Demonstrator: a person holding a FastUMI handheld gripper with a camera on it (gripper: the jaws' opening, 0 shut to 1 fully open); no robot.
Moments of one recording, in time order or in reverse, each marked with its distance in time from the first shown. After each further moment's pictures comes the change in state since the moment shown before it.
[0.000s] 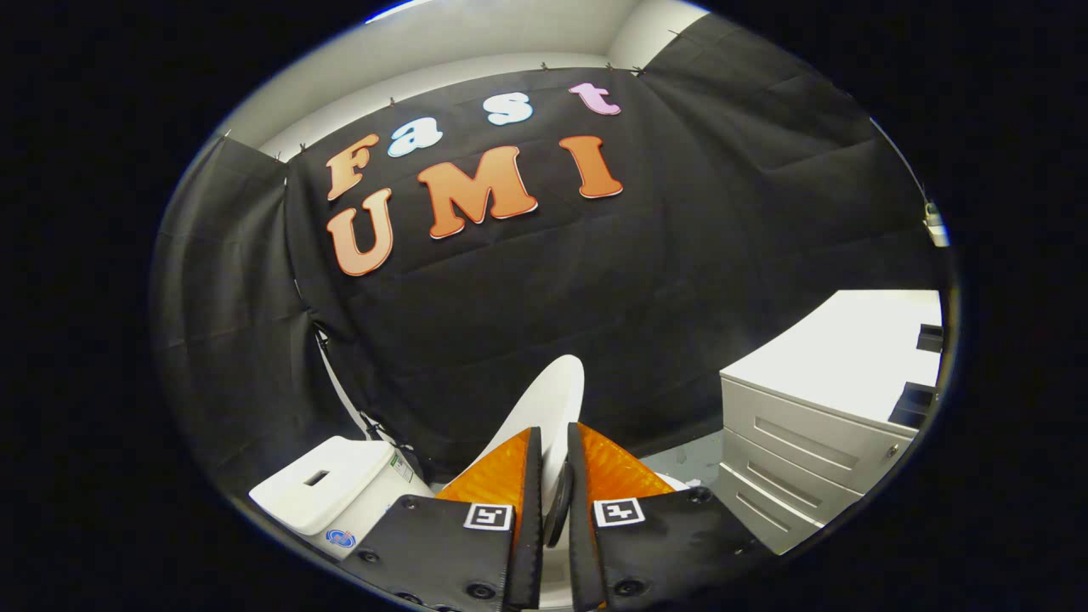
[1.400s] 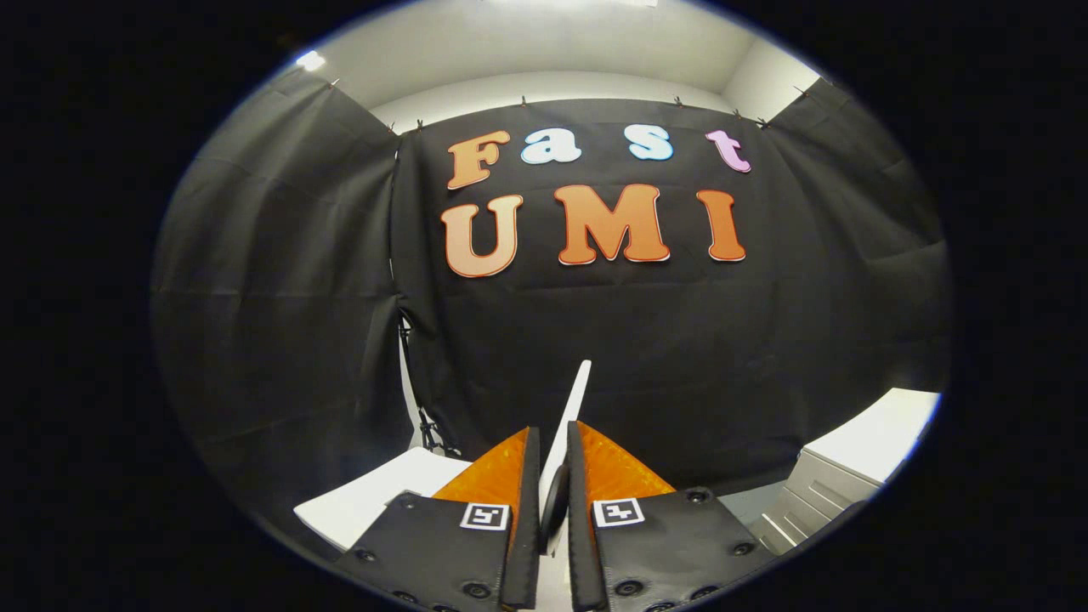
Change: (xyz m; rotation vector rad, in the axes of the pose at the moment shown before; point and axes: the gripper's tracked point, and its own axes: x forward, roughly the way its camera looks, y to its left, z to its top) arm -0.004 0.231 0.042 -0.229 -0.070 0.190
